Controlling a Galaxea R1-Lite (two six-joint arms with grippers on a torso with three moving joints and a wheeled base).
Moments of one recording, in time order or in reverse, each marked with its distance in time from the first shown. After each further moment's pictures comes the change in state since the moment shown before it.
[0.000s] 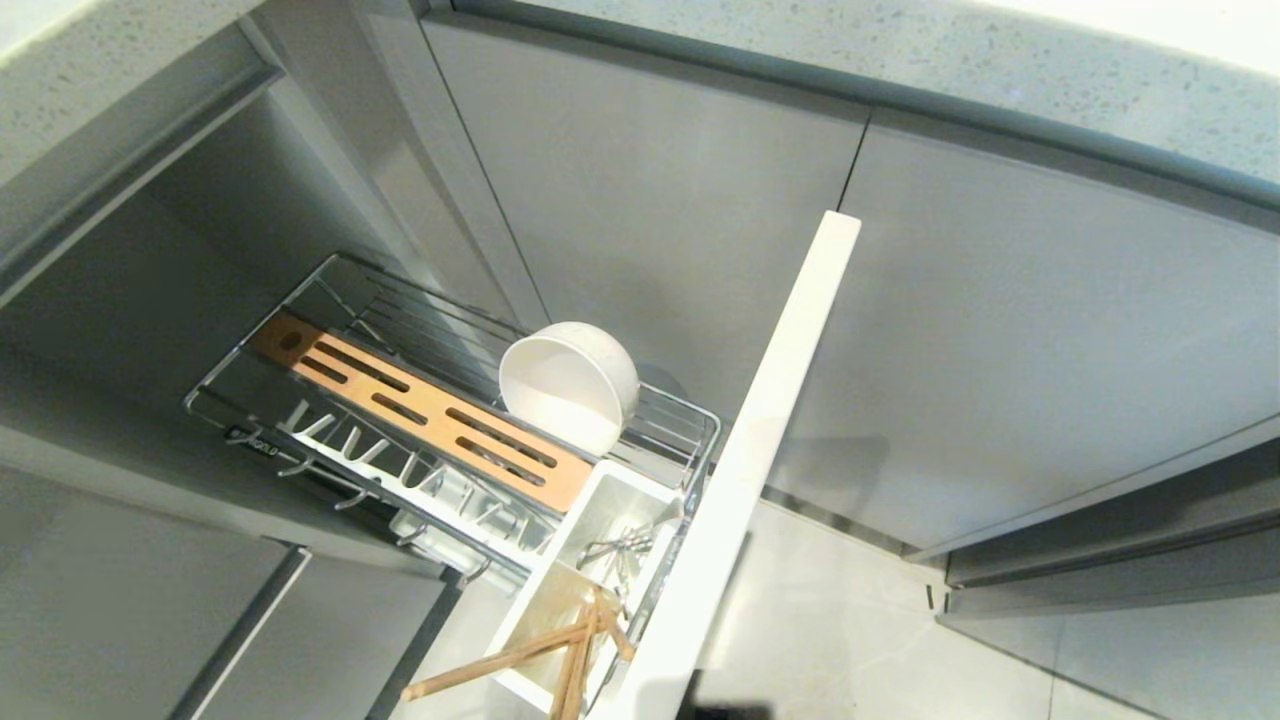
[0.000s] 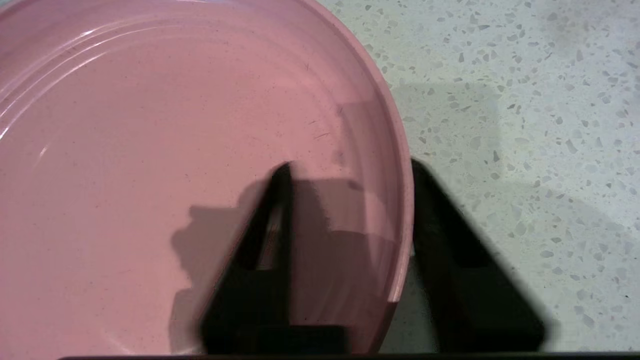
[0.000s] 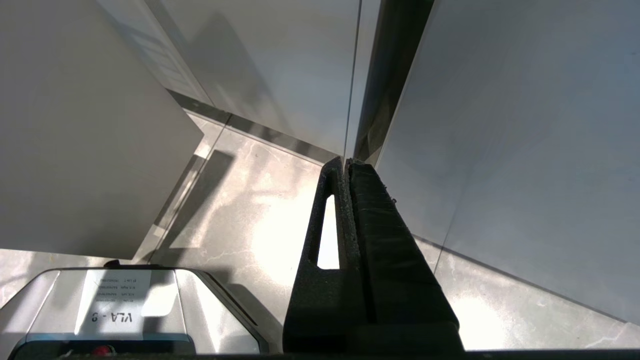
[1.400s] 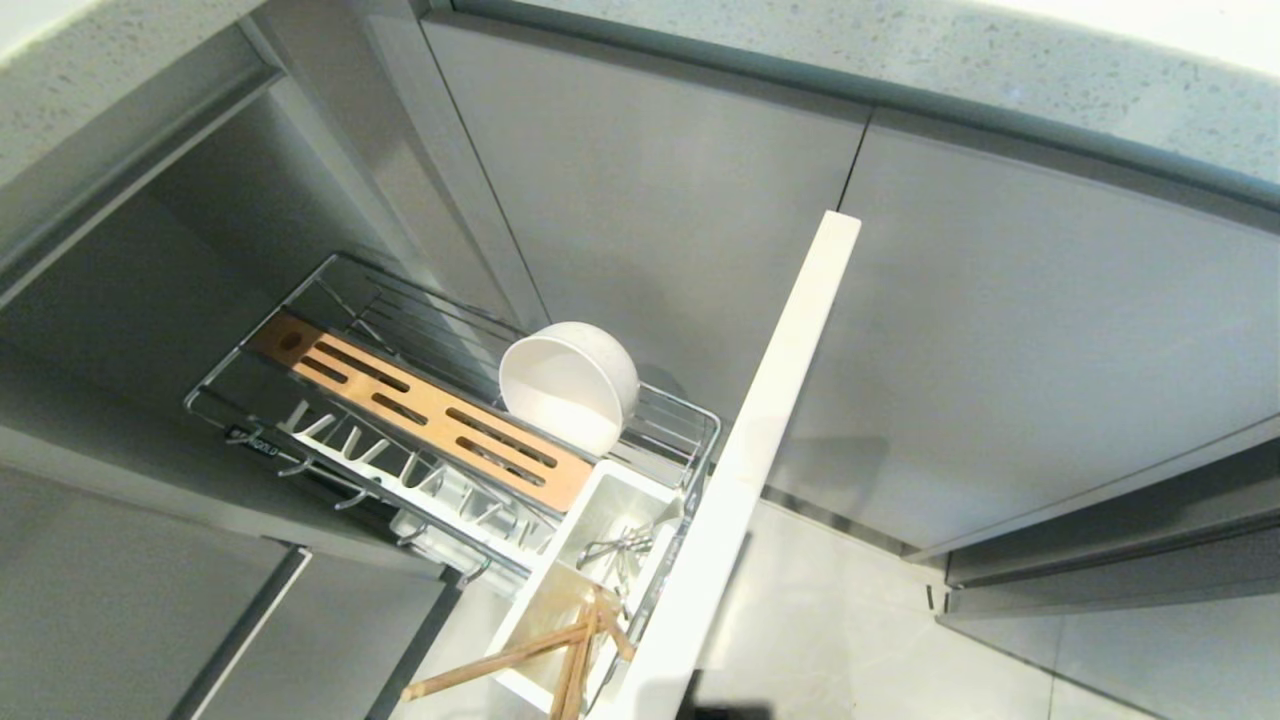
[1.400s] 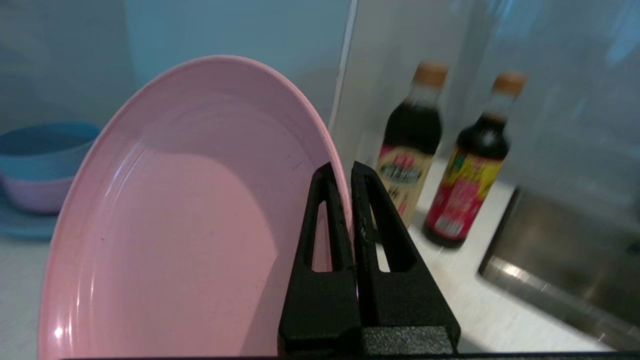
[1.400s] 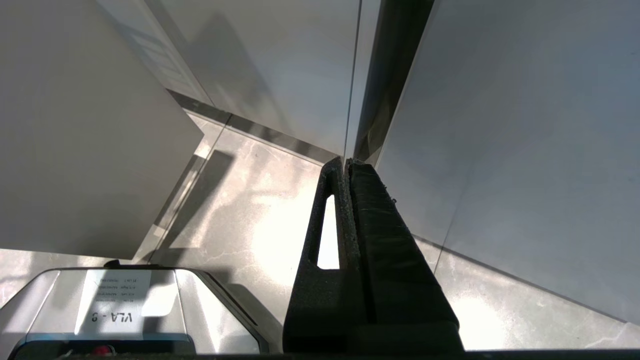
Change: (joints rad) left arm -0.278 -0.179 0.037 -0.701 0.004 0.149; right arm 0.000 0.000 0.000 0.000 0.000 0.000
